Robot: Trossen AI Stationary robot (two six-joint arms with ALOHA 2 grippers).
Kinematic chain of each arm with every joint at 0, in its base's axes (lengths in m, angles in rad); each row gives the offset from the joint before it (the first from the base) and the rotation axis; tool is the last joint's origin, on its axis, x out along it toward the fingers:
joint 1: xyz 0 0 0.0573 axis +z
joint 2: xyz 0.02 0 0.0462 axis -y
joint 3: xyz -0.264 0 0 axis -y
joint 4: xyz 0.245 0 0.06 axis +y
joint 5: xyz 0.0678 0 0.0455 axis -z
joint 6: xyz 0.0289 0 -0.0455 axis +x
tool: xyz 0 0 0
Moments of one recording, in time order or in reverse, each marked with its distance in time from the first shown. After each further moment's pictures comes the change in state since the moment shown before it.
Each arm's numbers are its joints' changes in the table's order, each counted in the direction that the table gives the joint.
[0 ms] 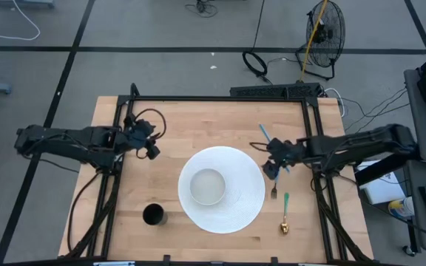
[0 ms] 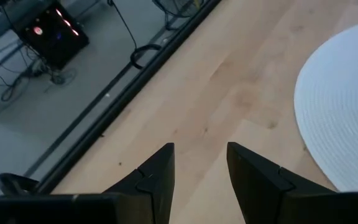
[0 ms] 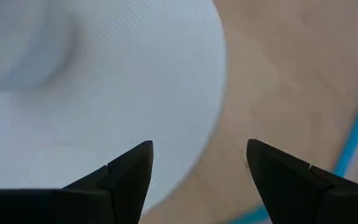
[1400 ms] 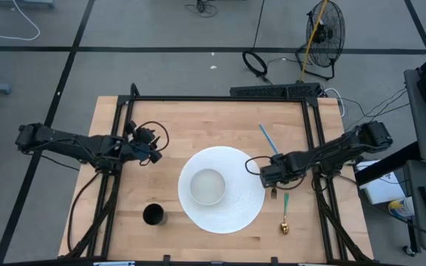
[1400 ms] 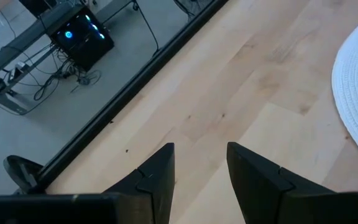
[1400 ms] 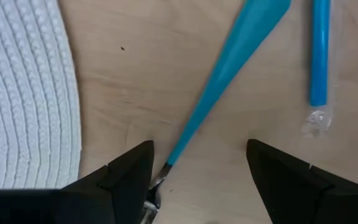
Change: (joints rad) left arm -0.073 0.001 -0.217 -0.153 -0.155 -0.077; right arm 0.152 -0.389 0.005 0.158 -0.133 0.726
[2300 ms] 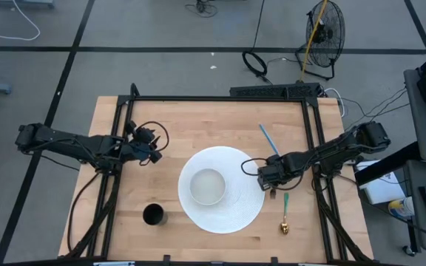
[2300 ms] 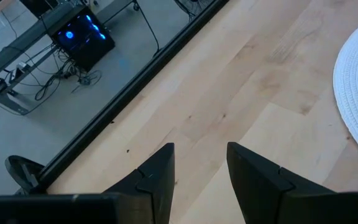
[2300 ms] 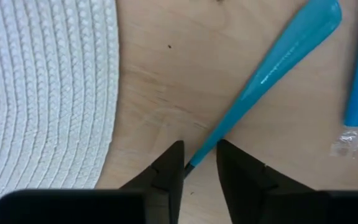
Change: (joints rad) left arm 0.000 0.000 0.000 0.001 -0.003 0.001; right arm -0.001 -0.039 -0.003 -0.047 0.027 -0.135
